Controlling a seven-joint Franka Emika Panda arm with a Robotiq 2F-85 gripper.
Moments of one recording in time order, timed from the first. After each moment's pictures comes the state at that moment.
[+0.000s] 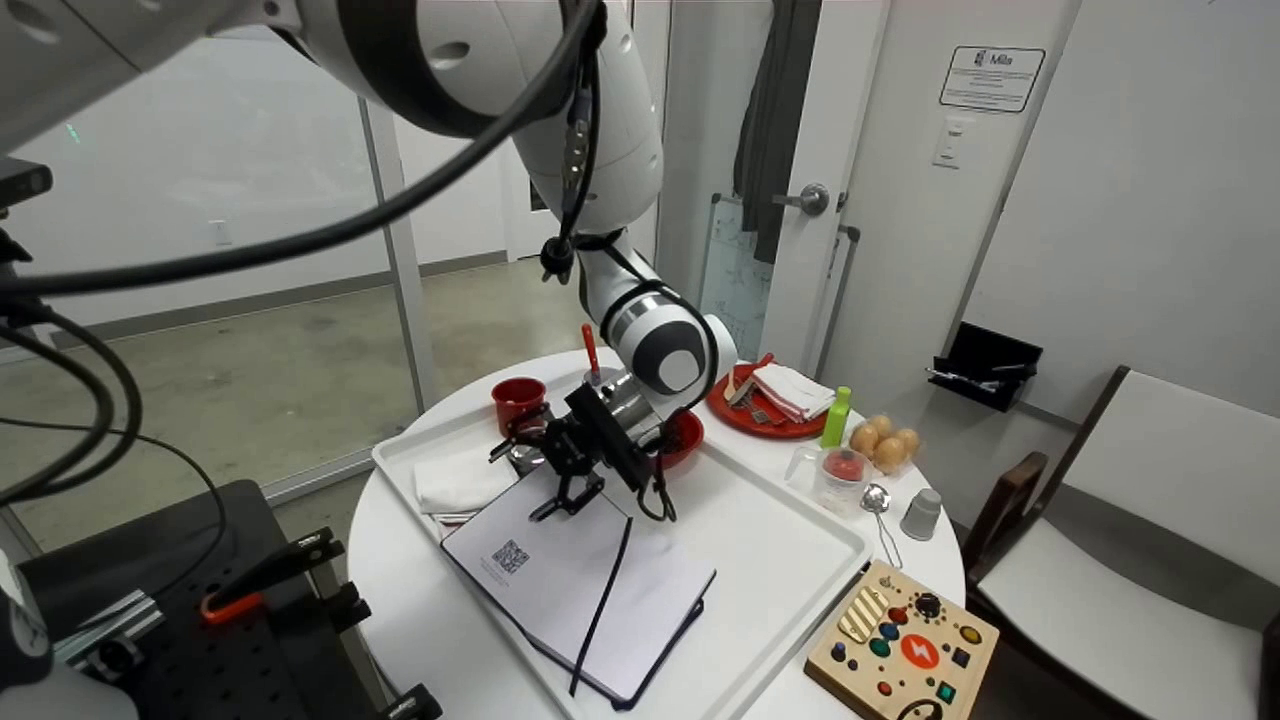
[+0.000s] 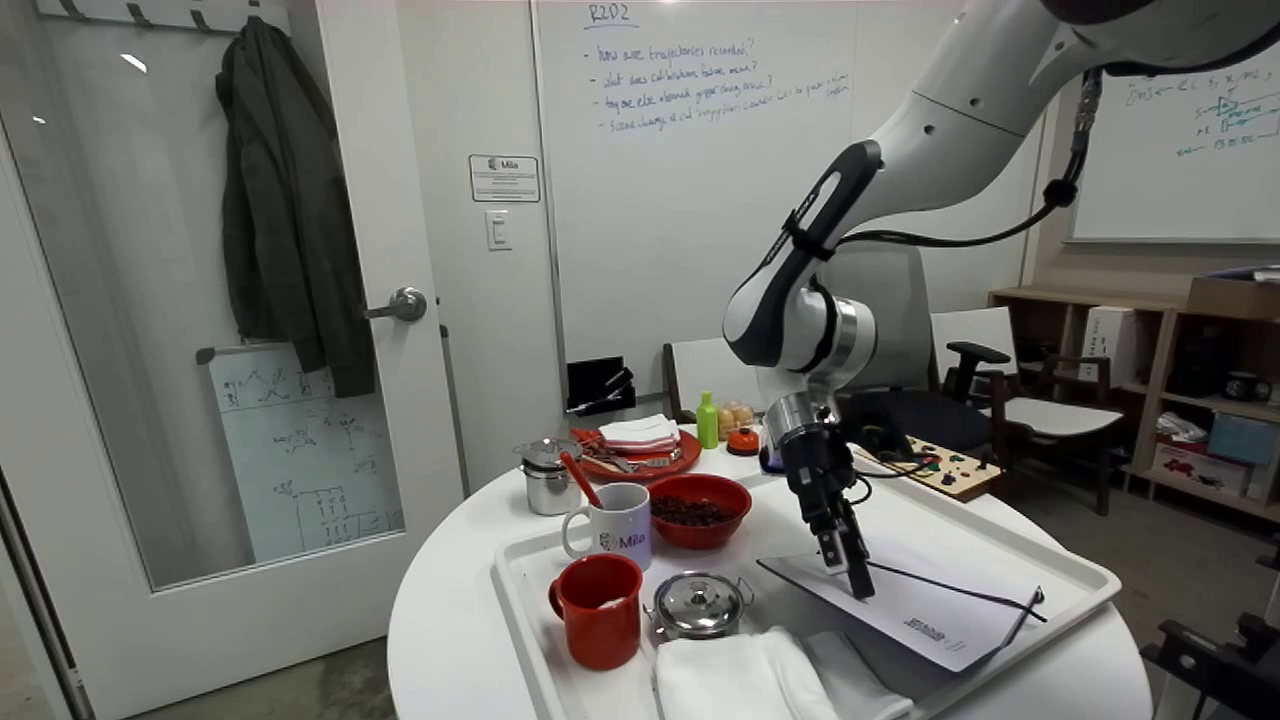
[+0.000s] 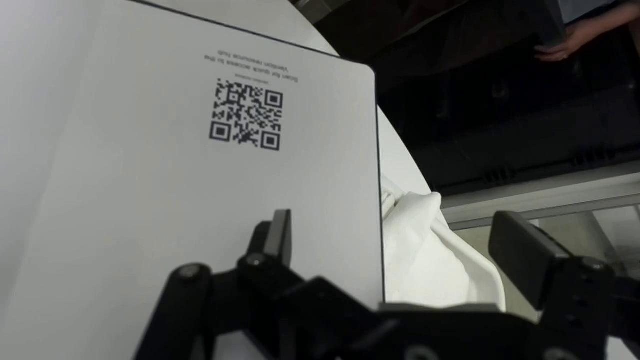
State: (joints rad) arm -0.12 1.04 0.16 -1.60 0.24 1.74 -0.66
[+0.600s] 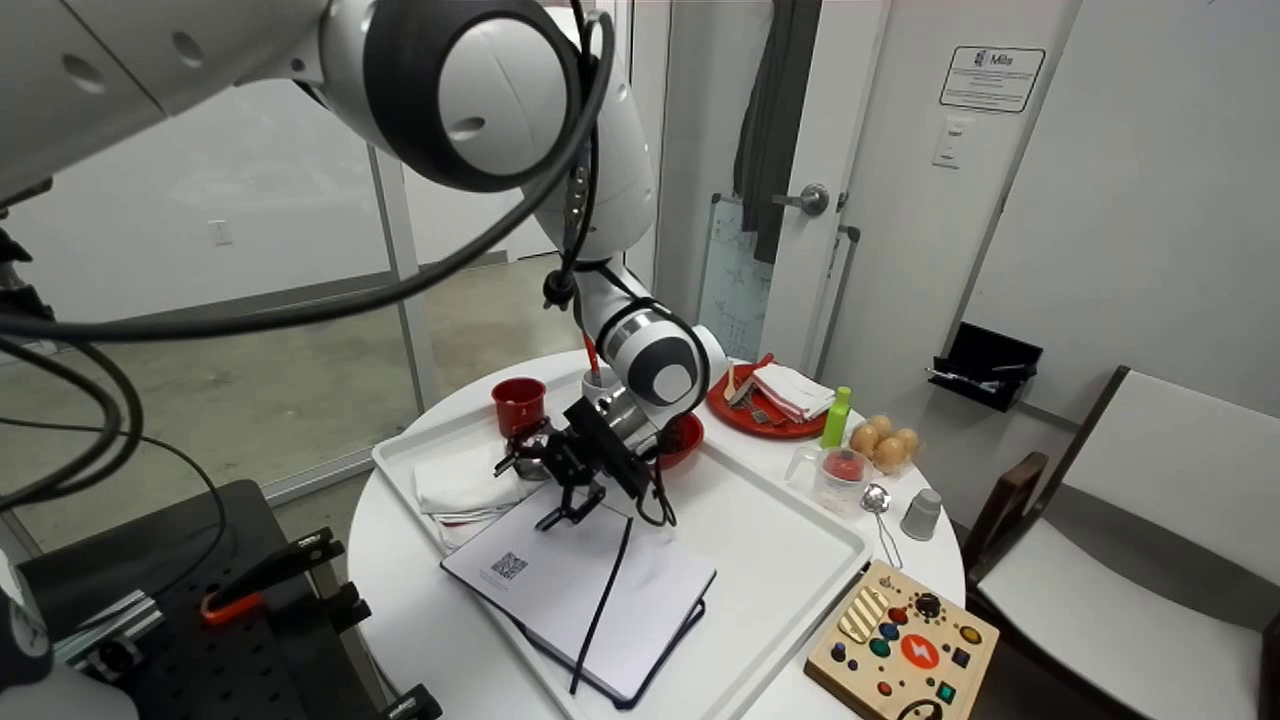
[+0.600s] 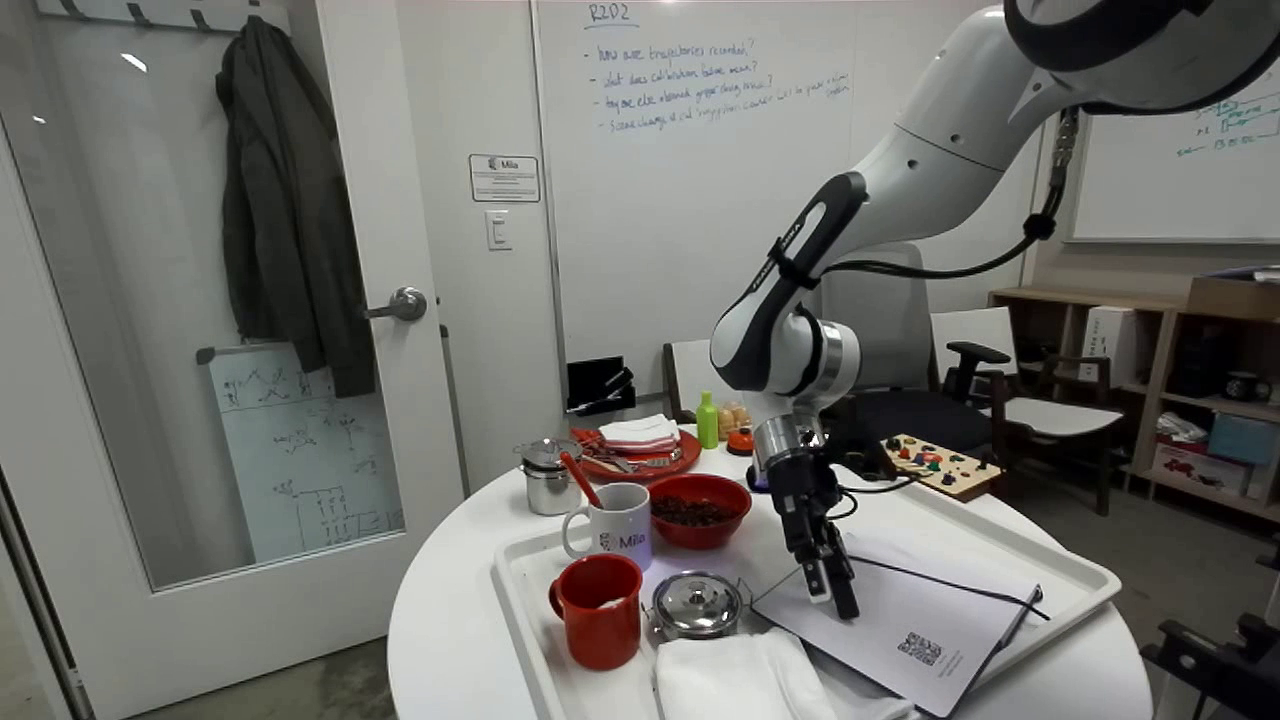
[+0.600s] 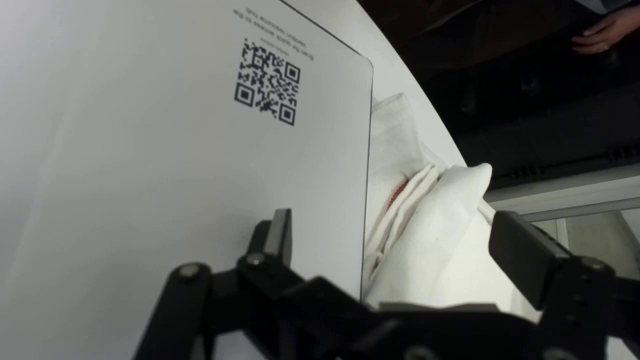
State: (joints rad) arm -0.09 1.13 0.16 -1.51 0.21 1.77 -0.63
